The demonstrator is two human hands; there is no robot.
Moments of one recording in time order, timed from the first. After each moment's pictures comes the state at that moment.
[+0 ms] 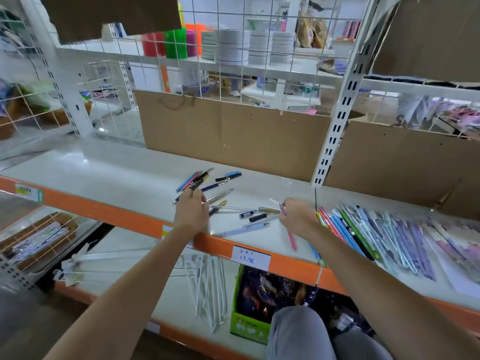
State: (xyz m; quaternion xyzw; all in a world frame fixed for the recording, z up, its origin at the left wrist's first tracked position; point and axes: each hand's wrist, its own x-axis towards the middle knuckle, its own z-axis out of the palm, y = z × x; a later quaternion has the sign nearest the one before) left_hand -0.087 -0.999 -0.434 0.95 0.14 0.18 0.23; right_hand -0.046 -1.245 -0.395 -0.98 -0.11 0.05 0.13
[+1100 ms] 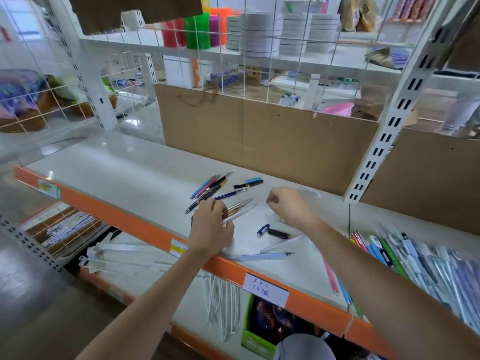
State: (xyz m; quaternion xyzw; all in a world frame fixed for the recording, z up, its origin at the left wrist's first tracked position) left_hand -0.079 -1.008 -0.447 0.94 0.10 0.24 0.22; right_hand 0.038 -1.177 -0.400 -0.94 -0.26 0.04 0.23
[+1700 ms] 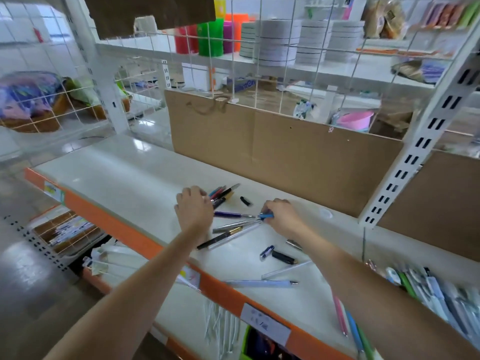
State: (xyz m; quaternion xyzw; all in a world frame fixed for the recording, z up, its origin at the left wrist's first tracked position) left_hand -0.021 -0.959 -0.428 0.88 0.34 0.24 0.23; right_hand 0.075 -1.145 -0.422 -0.93 -0.33 0.06 0.18
